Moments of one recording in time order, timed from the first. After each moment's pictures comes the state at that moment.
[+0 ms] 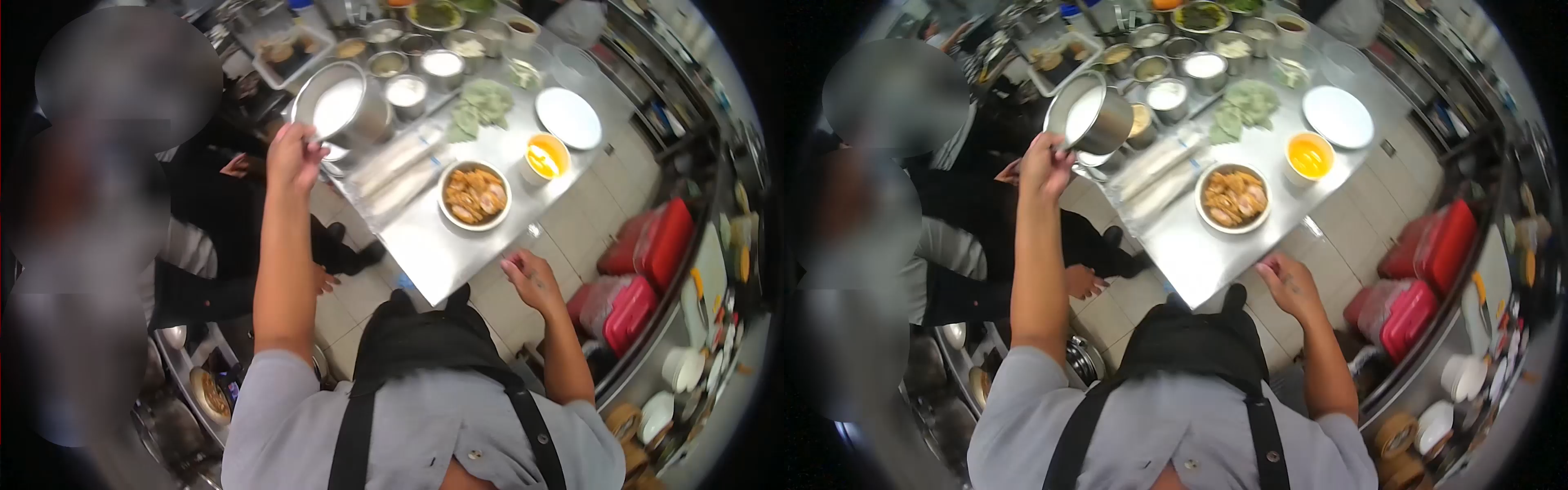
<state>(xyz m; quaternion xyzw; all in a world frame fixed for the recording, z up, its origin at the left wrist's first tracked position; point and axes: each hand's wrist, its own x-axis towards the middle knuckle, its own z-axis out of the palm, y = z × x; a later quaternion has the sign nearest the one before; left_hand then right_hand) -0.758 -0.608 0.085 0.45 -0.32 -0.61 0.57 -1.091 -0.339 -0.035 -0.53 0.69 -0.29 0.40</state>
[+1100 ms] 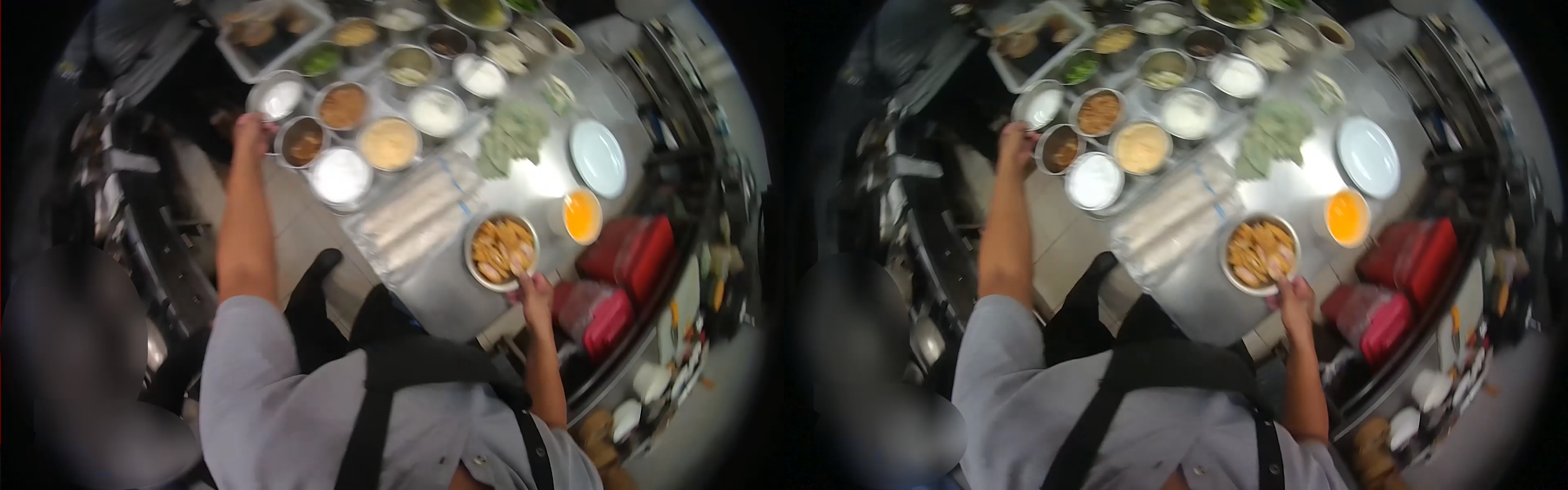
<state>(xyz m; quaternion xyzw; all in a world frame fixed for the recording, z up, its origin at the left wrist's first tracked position) -0.589 -0.899 -0.124 0.54 -0.35 -0.56 0.52 -1.063 -0.430 -0.102 -0.17 0.76 -0.42 0.47</state>
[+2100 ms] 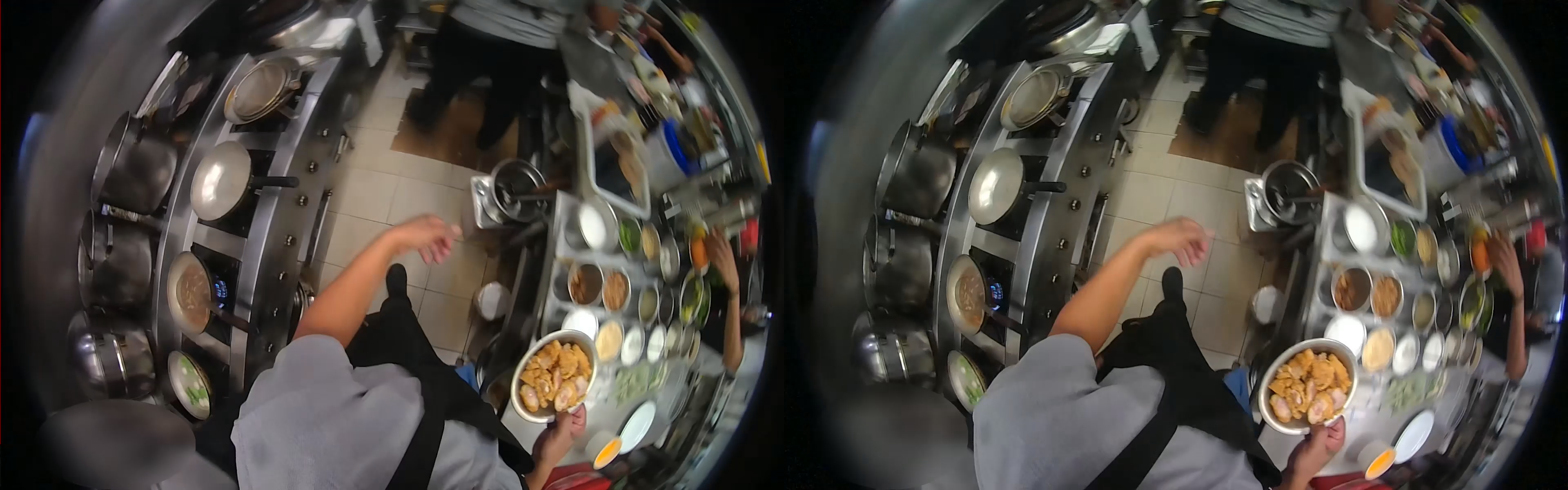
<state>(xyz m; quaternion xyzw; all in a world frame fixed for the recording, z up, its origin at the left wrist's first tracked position) -0.352 -0.682 -0.076 0.56 -0.32 -0.71 0.28 -0.787 -0.558 0.036 -0.37 0.60 -0.48 0.53</state>
